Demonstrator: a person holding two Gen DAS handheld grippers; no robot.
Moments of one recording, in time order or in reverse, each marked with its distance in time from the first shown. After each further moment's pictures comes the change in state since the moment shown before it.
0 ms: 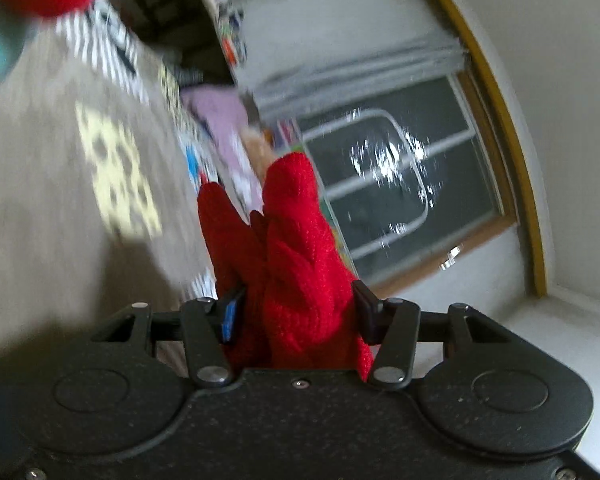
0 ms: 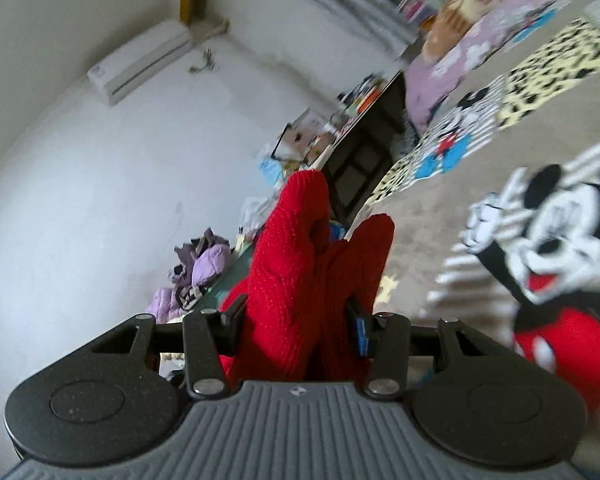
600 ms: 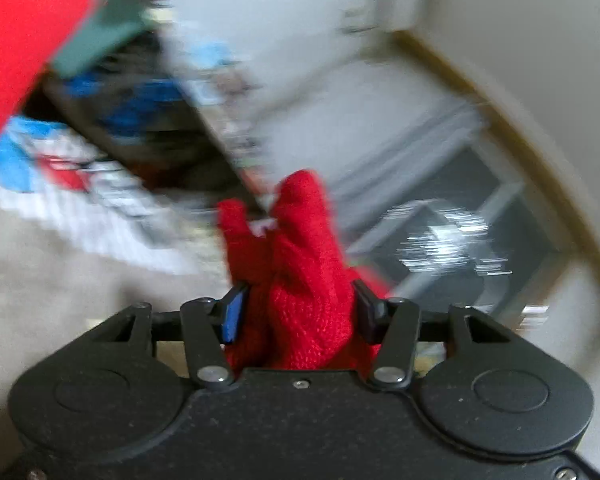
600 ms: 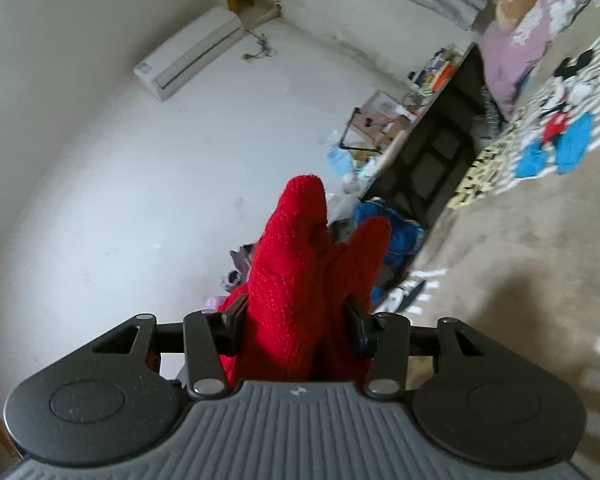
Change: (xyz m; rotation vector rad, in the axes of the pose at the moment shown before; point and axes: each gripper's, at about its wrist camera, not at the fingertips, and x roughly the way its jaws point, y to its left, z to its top) left arm 0.065 0.023 0.064 0.204 -0.278 0.425; right arm 0.164 -0.033 0.043 0.008 0.035 0.255
